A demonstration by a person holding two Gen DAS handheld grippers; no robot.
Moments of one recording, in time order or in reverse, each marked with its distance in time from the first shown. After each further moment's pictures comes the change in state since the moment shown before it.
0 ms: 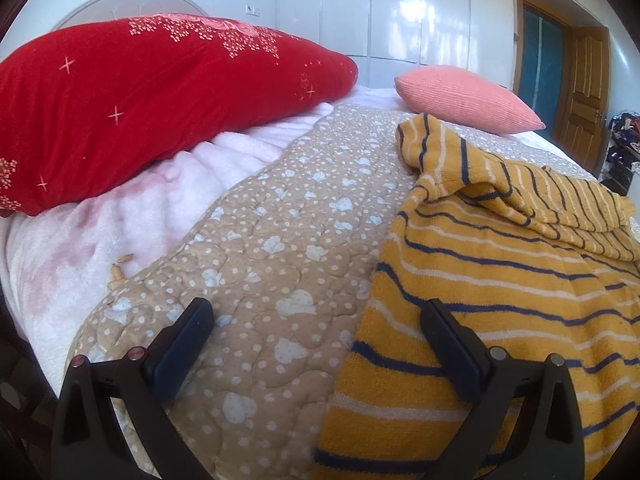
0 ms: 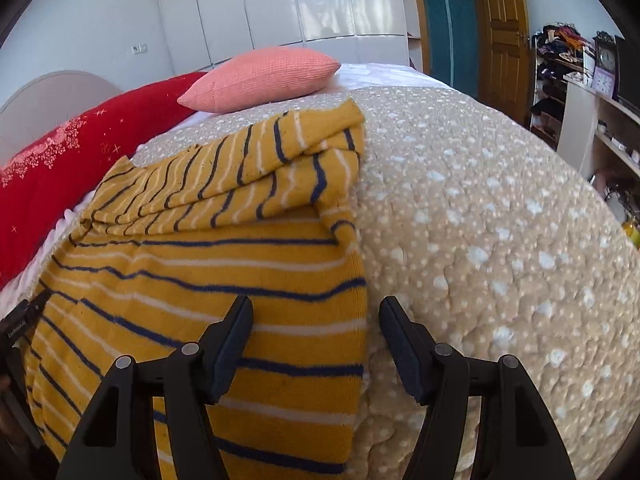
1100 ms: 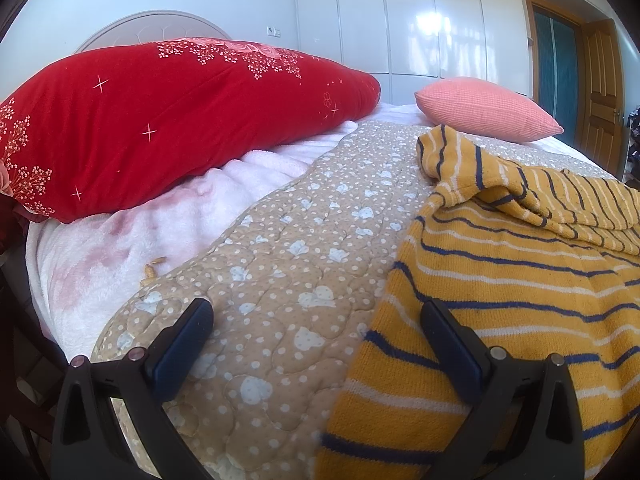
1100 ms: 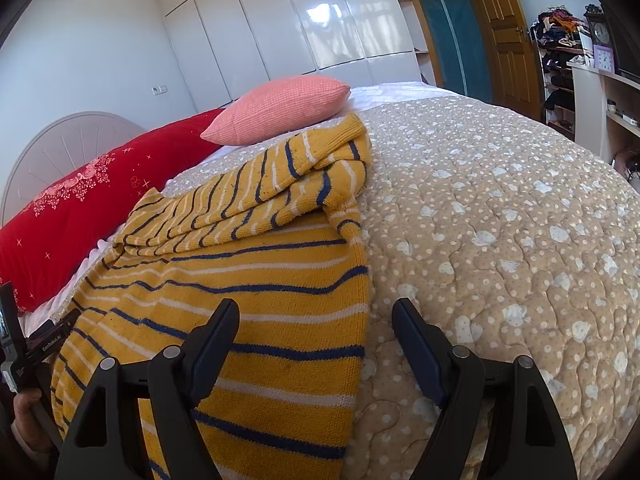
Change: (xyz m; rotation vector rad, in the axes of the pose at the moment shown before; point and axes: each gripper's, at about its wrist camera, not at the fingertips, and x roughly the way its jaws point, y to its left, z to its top) left arm -0.011 -0.006 -0.010 0.011 -0.073 0.110; right arm -0.007 -0.012 -0.014 0.058 -0.083 0.118
